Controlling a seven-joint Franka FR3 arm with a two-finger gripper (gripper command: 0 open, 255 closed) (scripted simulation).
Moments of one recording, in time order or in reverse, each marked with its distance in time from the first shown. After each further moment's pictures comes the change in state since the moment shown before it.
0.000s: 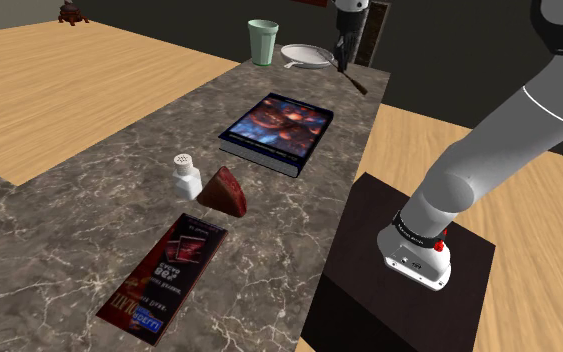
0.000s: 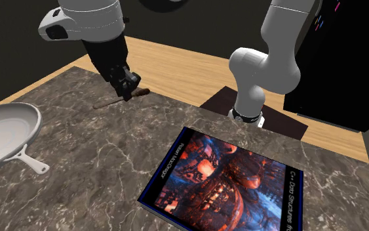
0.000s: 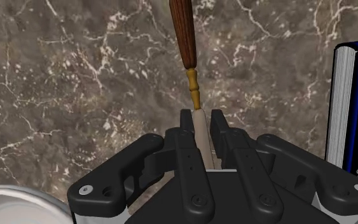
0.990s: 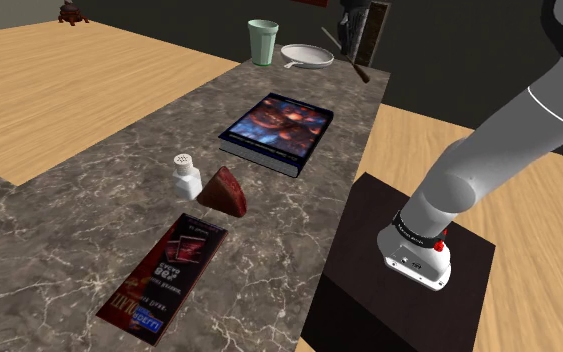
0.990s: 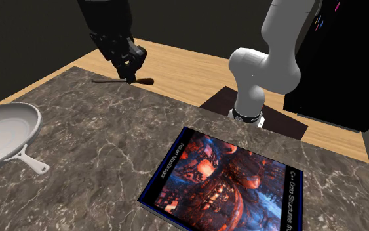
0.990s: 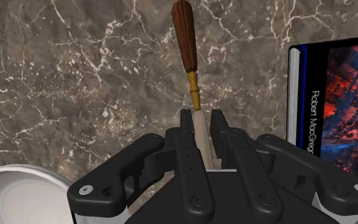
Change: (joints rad) arm 0.020 -0.033 0.036 0.126 0.007 -0.165 0.027
